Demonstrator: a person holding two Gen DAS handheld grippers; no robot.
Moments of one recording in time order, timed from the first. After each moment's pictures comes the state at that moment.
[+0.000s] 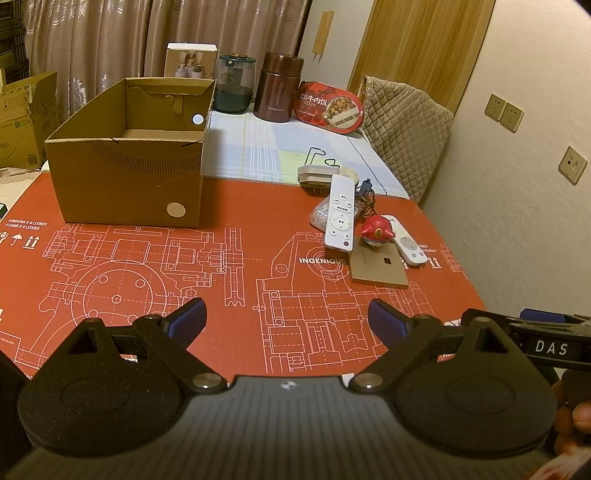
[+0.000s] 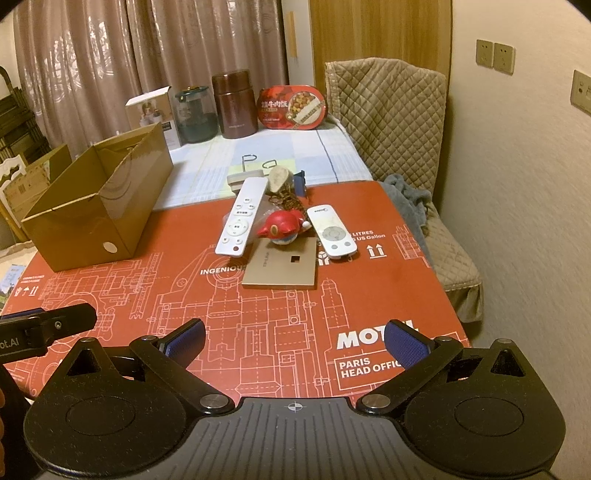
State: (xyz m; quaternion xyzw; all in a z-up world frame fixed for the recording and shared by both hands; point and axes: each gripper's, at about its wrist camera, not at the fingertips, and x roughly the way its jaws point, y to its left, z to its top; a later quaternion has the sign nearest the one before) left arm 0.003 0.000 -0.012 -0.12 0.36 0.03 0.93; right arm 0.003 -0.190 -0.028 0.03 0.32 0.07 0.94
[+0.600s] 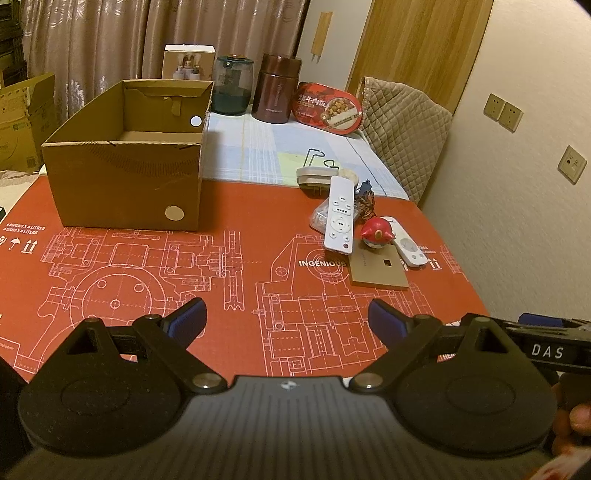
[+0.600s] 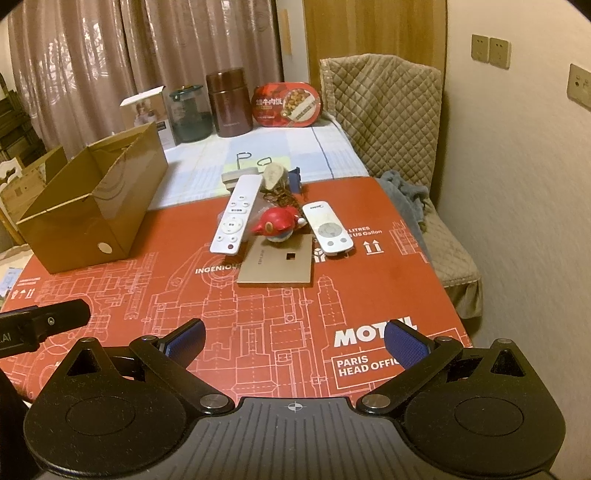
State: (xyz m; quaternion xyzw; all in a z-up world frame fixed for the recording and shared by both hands) left arm 0.009 0.000 -0.011 -0.12 0.35 0.03 0.93; right arm 0.007 -0.195 -0.033 0.03 0.33 0.06 0.94
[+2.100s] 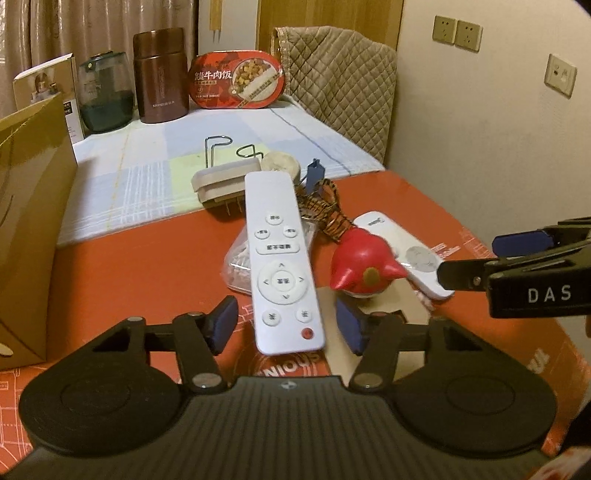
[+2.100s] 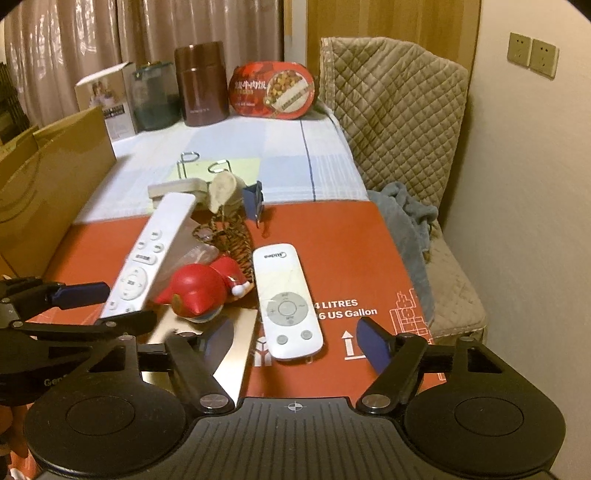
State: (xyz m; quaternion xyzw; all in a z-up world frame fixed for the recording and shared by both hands) left arm 0.211 -0.058 -0.107 0.00 0.37 -0.08 0.93; right arm 0.188 -0.224 -0.073 -0.01 0.34 0.06 0.94
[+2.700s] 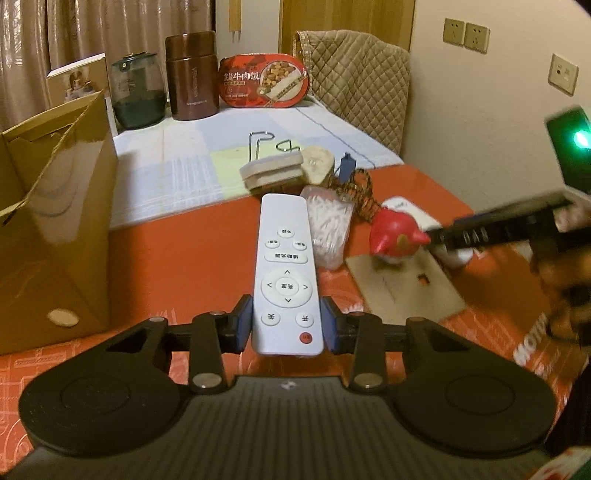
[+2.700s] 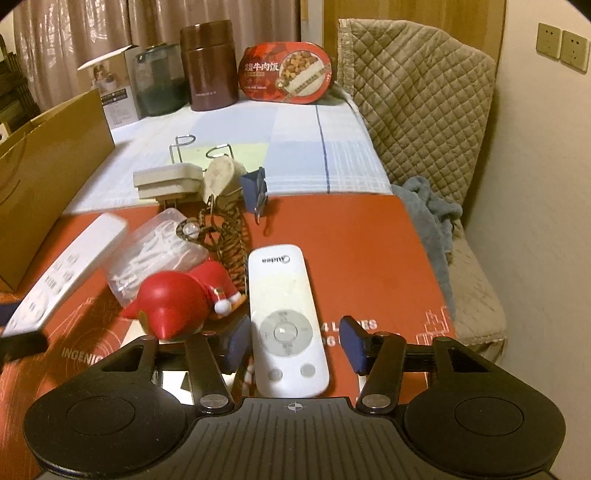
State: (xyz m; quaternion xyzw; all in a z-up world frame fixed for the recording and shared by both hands) left arm 0.164 -0.021 -0.090 0.01 0.37 -0.06 0.93; right arm 0.234 -0.229 -0.098 -0.02 0.35 0.09 0.93
